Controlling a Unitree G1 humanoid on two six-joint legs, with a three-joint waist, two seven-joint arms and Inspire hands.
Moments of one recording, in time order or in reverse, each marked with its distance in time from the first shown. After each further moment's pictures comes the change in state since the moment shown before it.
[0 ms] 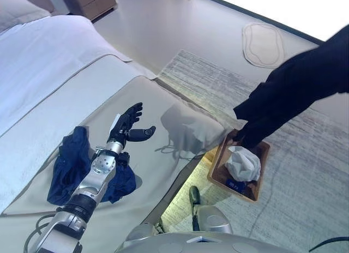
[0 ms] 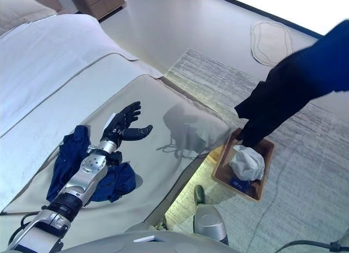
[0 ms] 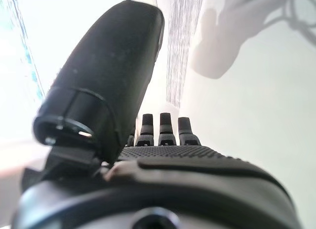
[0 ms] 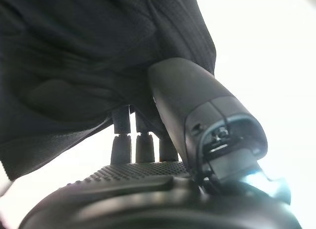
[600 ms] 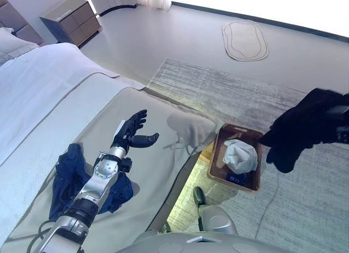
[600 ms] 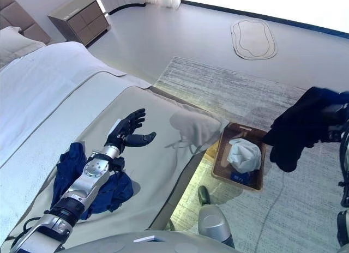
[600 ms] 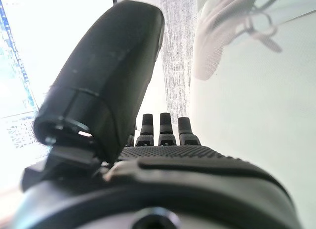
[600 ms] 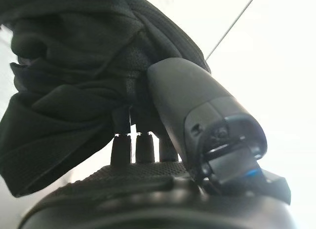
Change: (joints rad) left arm 0.032 -0.020 -0.003 0.000 0.037 0.021 -0.023; right arm 0.398 0.248 -0.161 -0.103 -0.049 -0.009 0.032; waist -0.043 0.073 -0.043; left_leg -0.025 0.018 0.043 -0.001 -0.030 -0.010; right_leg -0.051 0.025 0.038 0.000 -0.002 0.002
